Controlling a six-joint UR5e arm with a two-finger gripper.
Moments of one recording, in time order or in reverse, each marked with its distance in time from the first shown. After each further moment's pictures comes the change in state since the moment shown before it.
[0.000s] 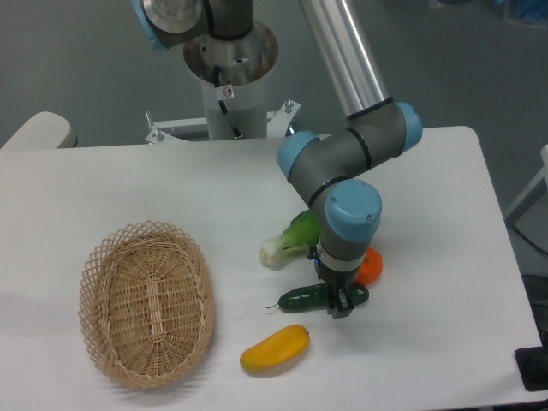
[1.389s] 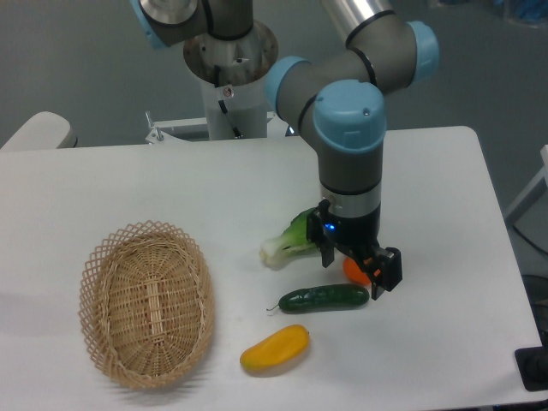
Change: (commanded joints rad) arm -0.090 0.176 0.178 -0.138 0.087 -0.516
